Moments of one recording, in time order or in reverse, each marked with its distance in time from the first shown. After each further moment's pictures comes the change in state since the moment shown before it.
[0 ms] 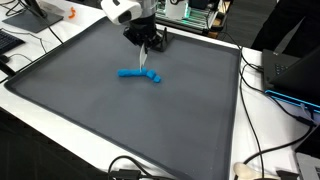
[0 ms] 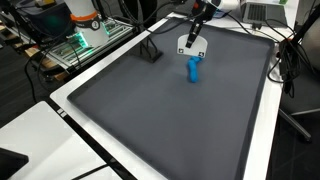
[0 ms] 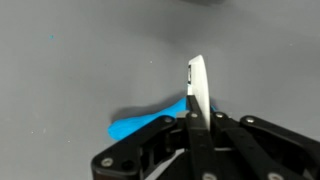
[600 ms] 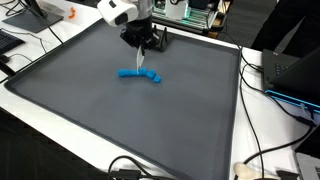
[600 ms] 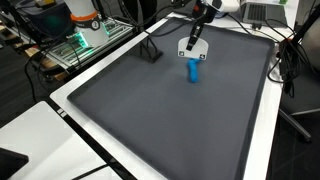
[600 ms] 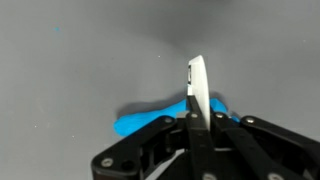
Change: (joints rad) arm -0.013 0.015 -0.001 0.005 -0.014 0.028 -0.022
